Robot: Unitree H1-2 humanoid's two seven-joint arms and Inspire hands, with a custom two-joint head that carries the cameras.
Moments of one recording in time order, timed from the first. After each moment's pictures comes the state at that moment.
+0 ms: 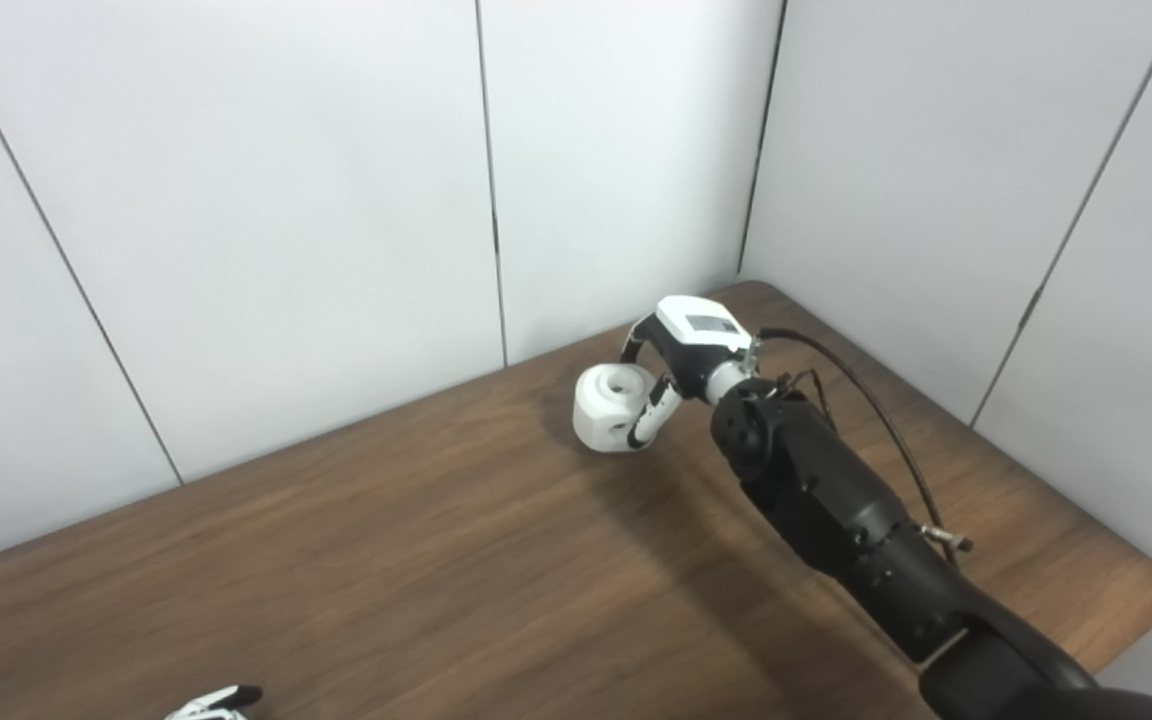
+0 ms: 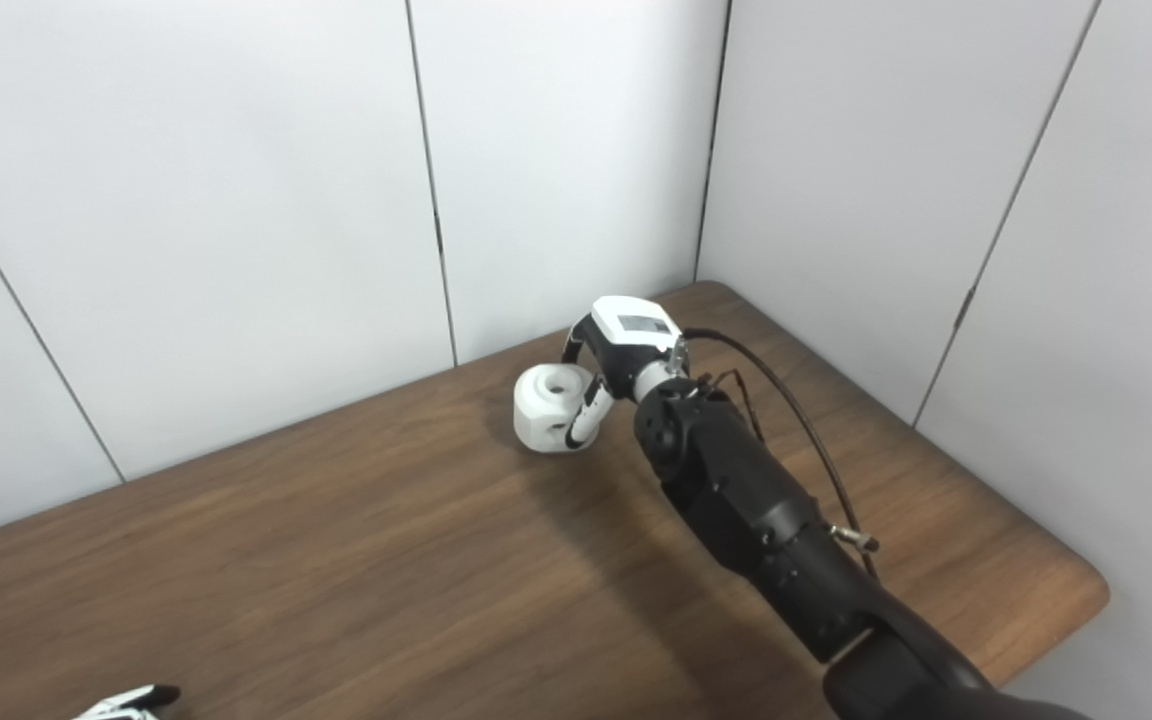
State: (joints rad) left arm -0.09 0.35 -0.28 -0.29 0.60 0.13 -0.36; right arm -0.48 -0.55 0.09 0.11 -0.84 0.46 0.24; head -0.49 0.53
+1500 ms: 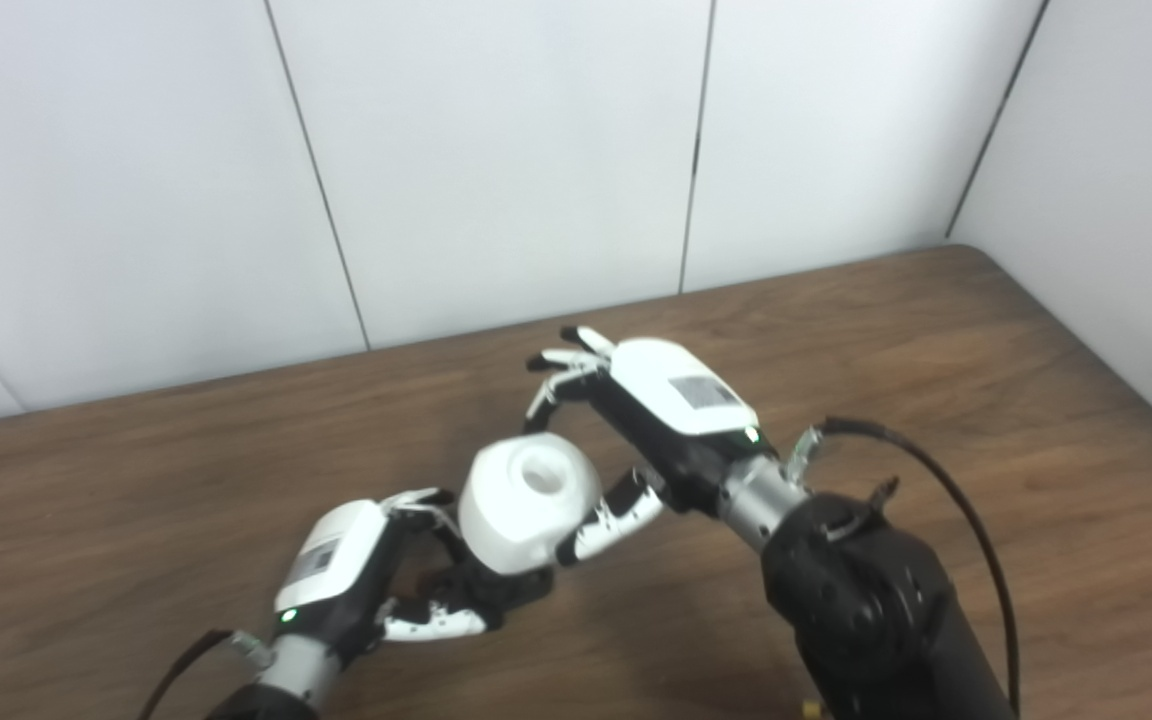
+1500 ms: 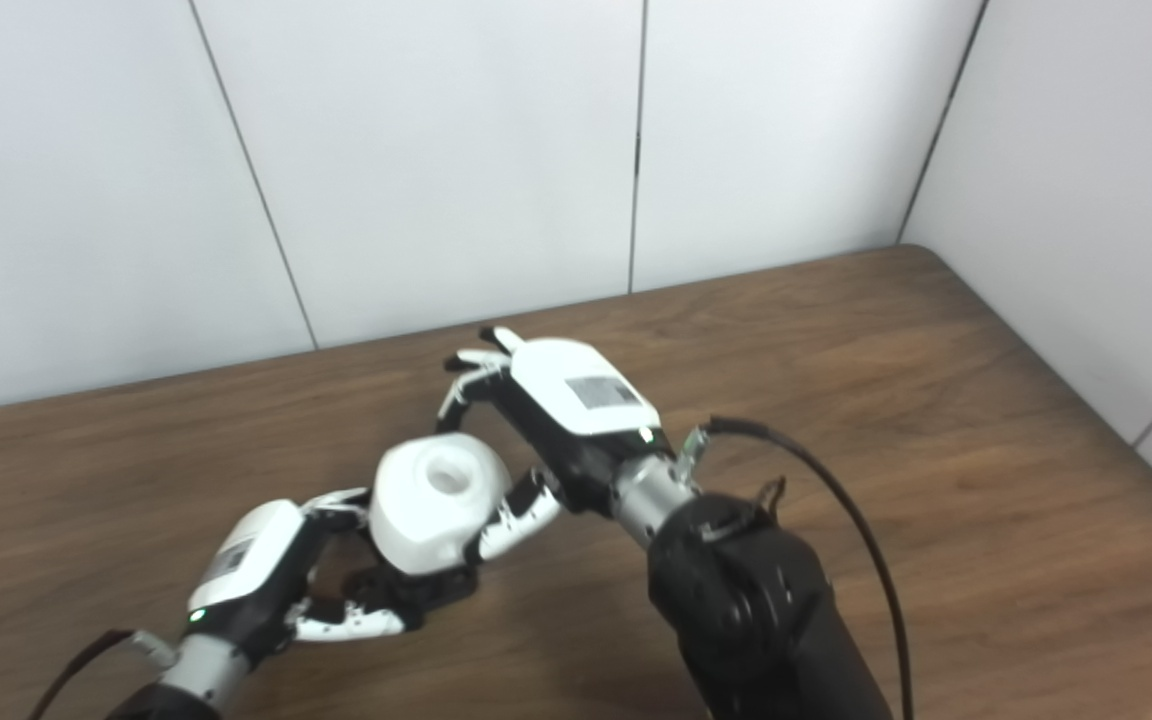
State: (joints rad) left arm -0.20 0.22 -0.37 -0.11 0.72 0.14 -0.24; right arm -0.26 -0.15 0.27 -0.69 -1.07 0.46 0.69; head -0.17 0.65
